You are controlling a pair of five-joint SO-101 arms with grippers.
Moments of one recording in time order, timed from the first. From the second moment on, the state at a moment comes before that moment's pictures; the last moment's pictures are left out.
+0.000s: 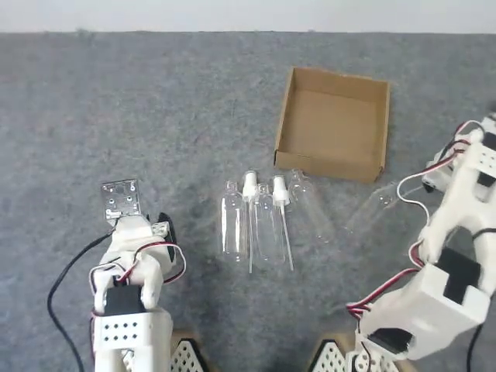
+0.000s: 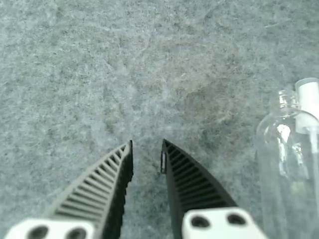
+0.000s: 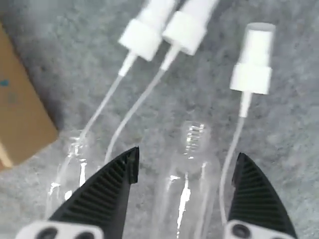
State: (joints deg) left arm -11.5 -86.9 97.5 47.9 9.4; right arm 25.6 10.5 3.3 72.2 -4.0
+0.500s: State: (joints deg) left arm -11.5 -86.9 97.5 47.9 9.4; right arm 35.2 21.0 -6.2 62.9 0.0
